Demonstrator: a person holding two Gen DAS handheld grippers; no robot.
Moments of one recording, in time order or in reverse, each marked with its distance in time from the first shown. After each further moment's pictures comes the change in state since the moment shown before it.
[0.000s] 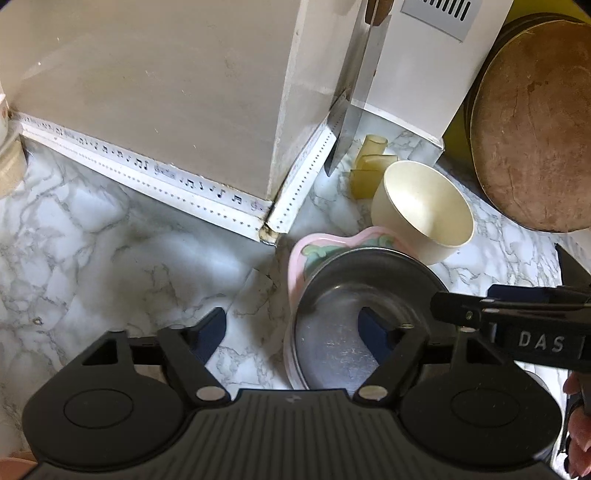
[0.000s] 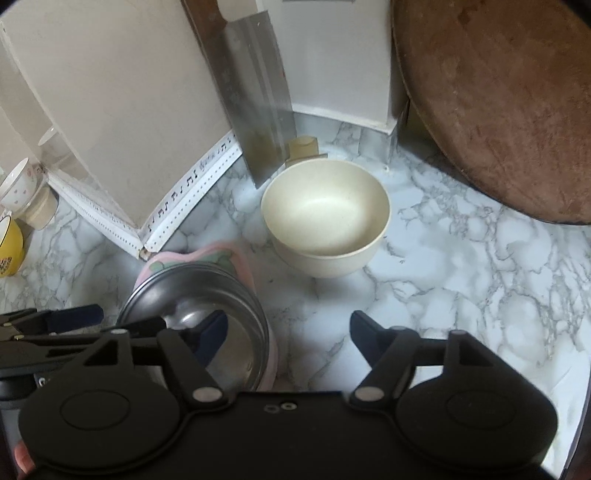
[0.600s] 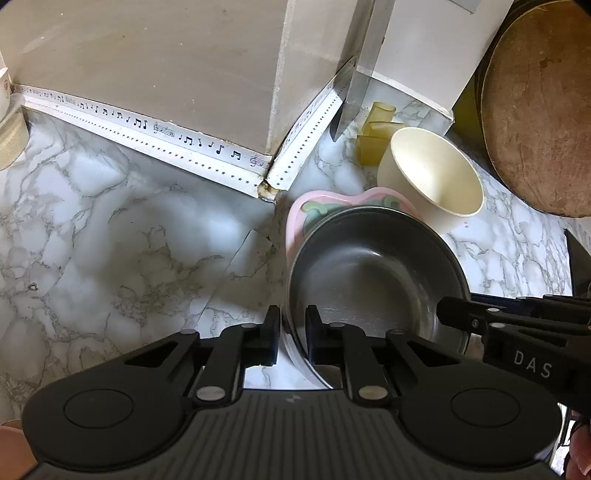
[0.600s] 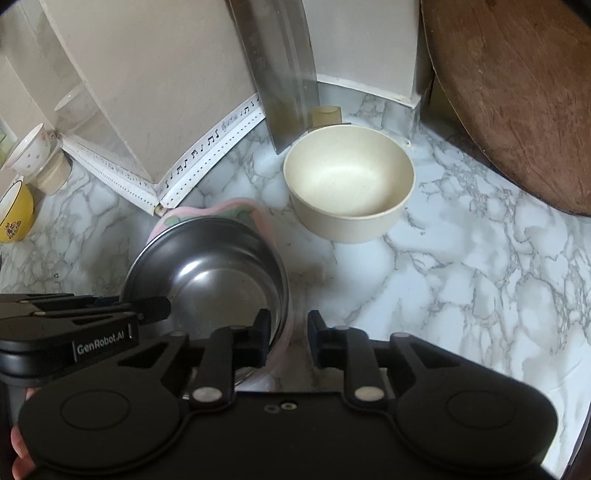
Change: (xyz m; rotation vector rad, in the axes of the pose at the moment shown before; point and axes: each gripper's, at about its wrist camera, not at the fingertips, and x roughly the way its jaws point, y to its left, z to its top) left arm 0.006 -0.005 -0.012 -0.020 0.072 0.031; right arm 0.003 0.009 -0.014 -0.047 0.061 0.032
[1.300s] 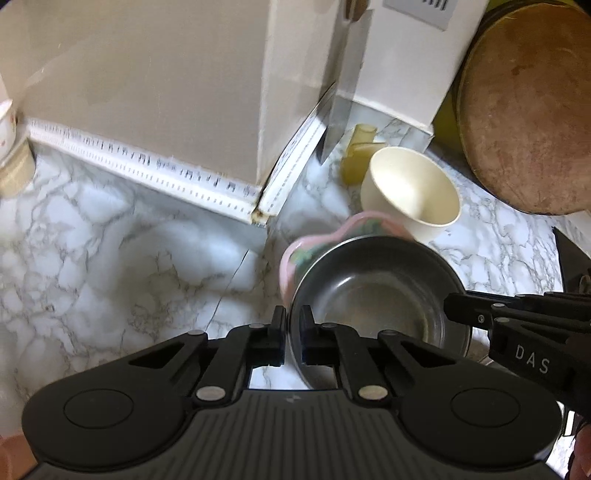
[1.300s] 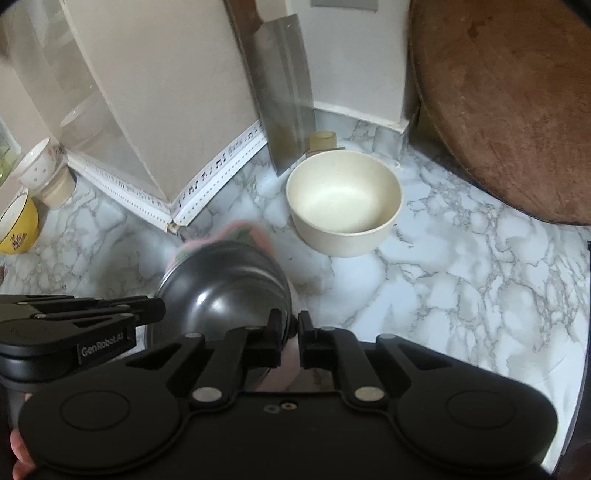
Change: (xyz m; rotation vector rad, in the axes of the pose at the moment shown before) left arm -0.028 -0.011 0.000 0.060 -0.062 0.007; right arm -0.030 0.009 -0.003 0.007 -0.071 -0.034
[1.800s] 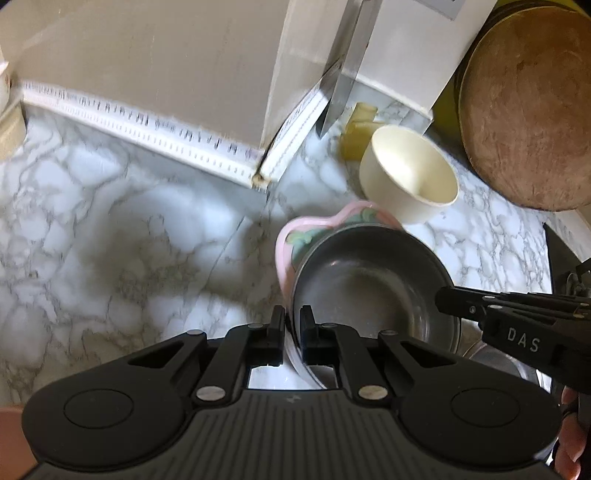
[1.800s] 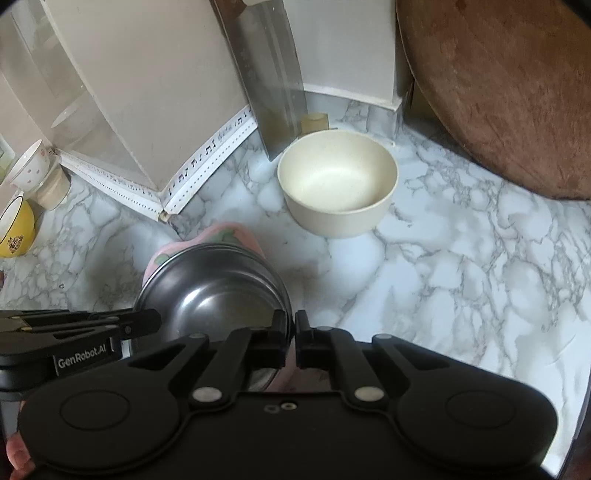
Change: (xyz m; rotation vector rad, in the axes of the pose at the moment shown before) left arm 0.009 0.013 -0.015 -0.063 0.073 -0.063; right arm 0.013 -0.008 -0.009 0.050 0.041 0.017
